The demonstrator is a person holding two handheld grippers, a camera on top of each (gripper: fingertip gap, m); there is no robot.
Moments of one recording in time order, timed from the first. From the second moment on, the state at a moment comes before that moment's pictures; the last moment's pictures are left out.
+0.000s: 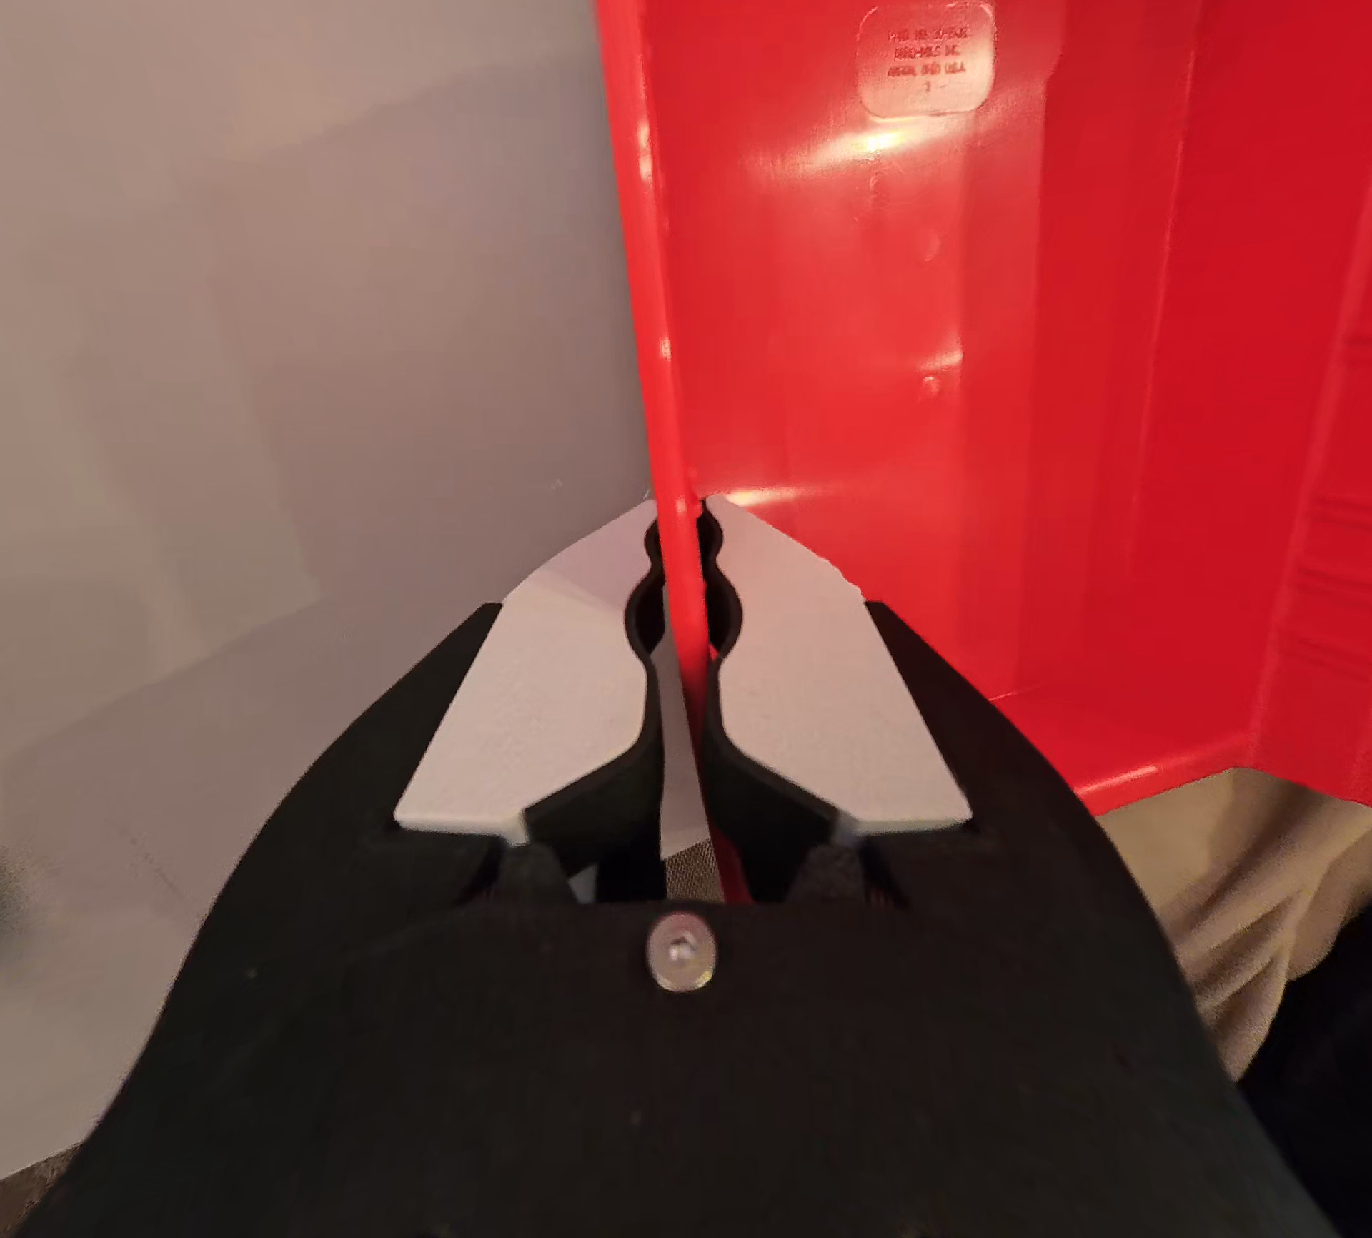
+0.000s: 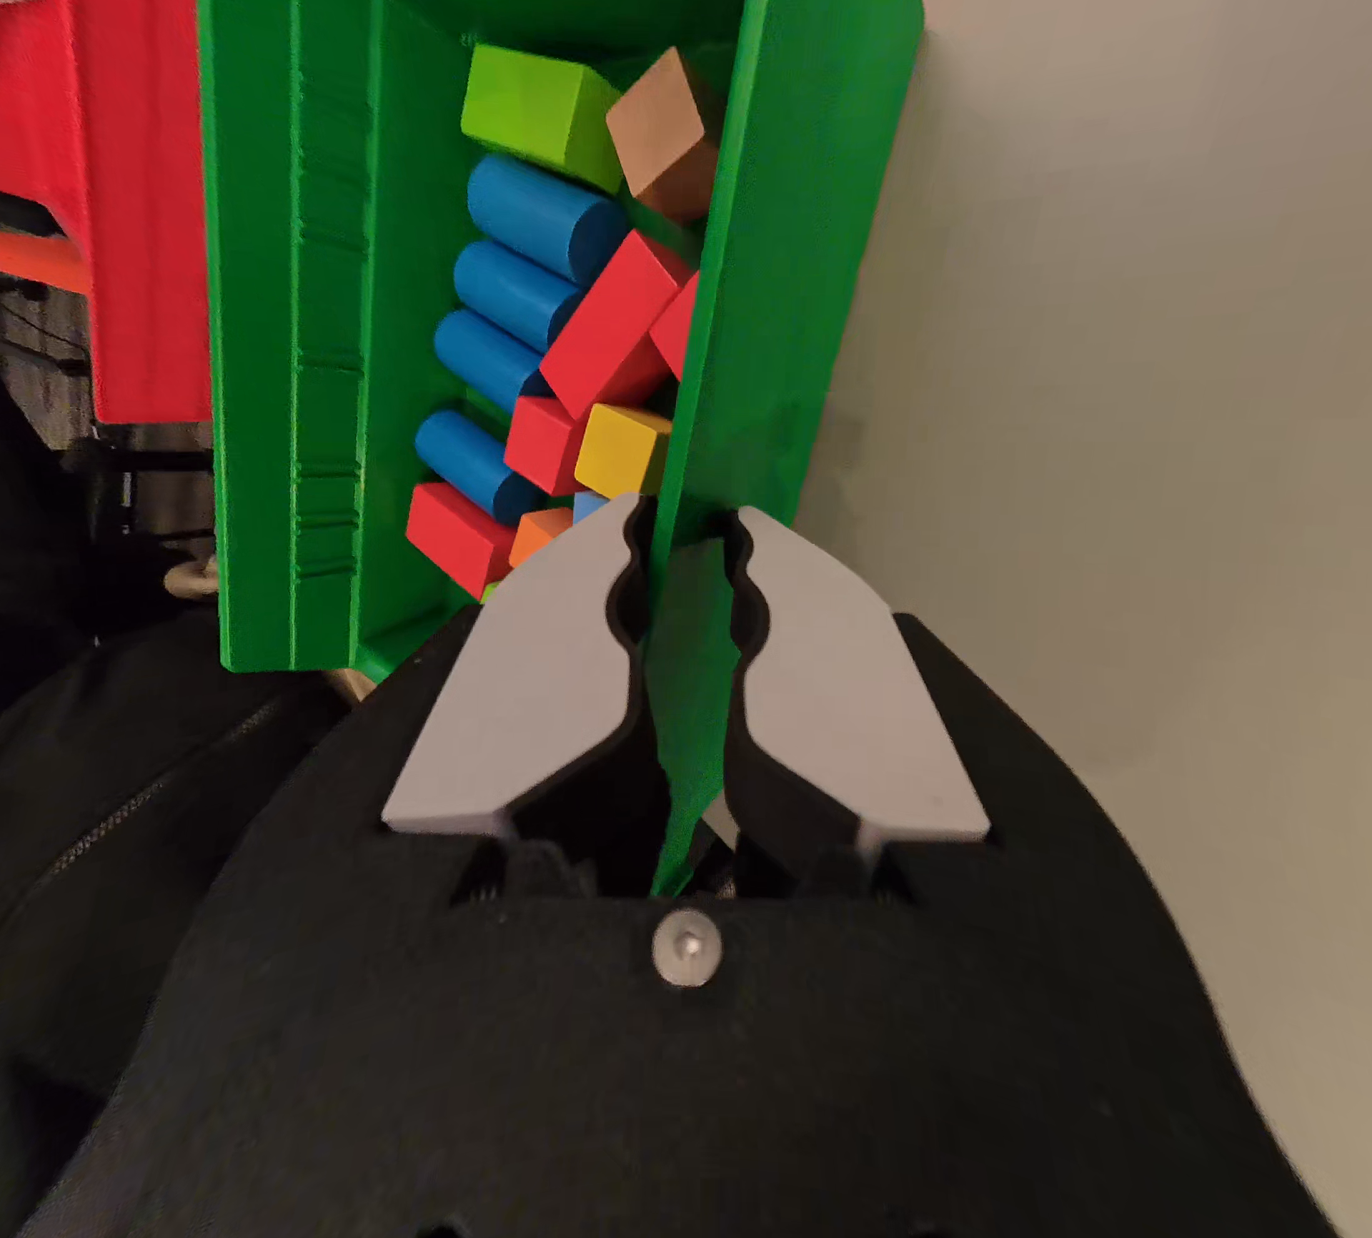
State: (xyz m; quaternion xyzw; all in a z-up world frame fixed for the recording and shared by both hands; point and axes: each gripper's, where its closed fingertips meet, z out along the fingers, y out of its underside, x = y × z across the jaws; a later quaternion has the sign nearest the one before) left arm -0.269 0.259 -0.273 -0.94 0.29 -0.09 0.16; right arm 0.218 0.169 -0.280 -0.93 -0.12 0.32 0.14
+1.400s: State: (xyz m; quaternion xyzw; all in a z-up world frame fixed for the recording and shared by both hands) left arm -0.106 0.188 -0.073 -0.76 0.46 -0.26 0.37; right arm 0.165 0.194 -0.083 -0.68 -0.09 0.57 0.44
